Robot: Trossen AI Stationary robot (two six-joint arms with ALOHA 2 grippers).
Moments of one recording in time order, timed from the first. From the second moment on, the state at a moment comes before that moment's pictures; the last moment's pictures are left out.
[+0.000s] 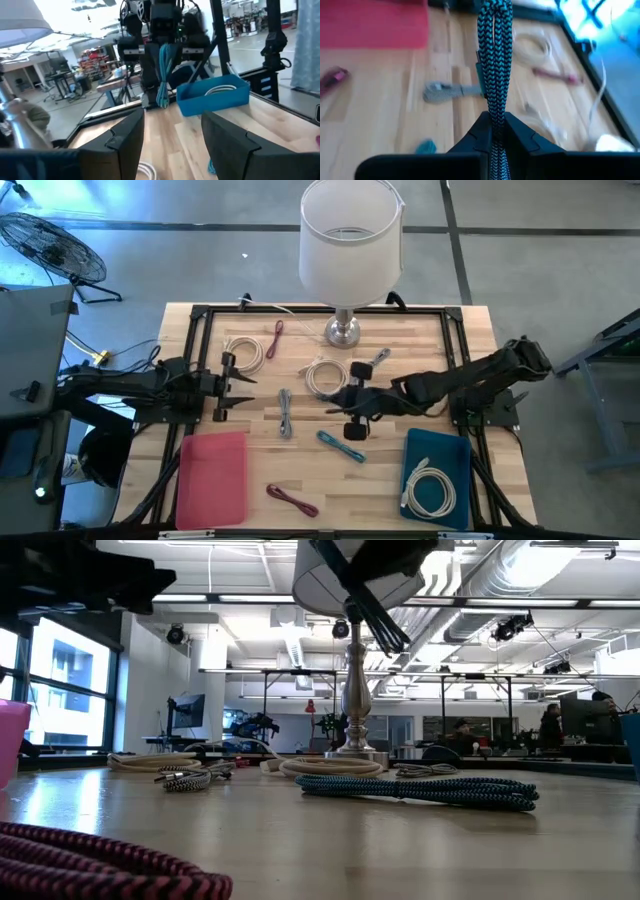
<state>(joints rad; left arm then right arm) 0.00 0.33 0.12 0.34 0.12 0.26 0.26 1.54 1.21 -0.32 0.43 0.06</state>
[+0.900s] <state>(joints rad) 0.00 1.04 0.25 0.93 0.33 0.16 0.24 1.68 1.21 -0.02 0.31 -0.19</state>
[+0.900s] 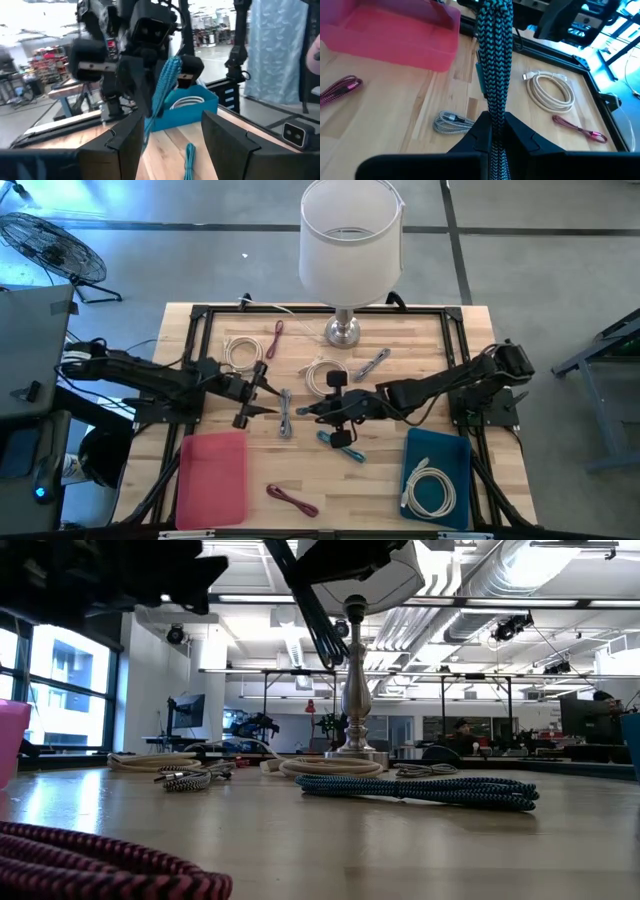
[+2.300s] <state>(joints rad) -0.06 1.38 0.53 0.92 0.47 0.28 0.24 1.70 1.21 -0.02 0.27 -0.19</state>
